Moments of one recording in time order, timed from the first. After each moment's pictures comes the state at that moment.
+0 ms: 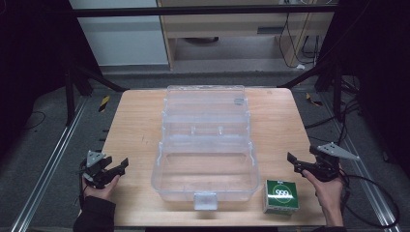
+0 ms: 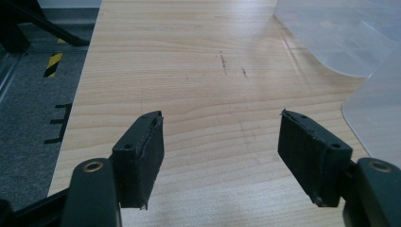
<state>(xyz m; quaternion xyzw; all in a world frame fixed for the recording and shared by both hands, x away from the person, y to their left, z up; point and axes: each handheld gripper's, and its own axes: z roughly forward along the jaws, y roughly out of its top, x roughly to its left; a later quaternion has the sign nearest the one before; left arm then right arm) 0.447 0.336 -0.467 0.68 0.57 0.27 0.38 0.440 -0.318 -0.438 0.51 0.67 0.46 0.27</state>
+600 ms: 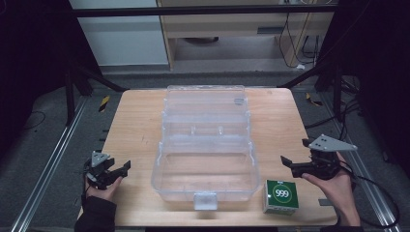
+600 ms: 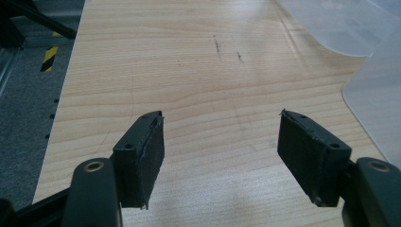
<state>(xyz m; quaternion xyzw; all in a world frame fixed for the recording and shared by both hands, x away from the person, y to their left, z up) 0.448 0.330 -0.471 0.70 0.56 0.27 0.36 0.426 -0.284 -0.376 0.38 0.78 0.41 0.26</state>
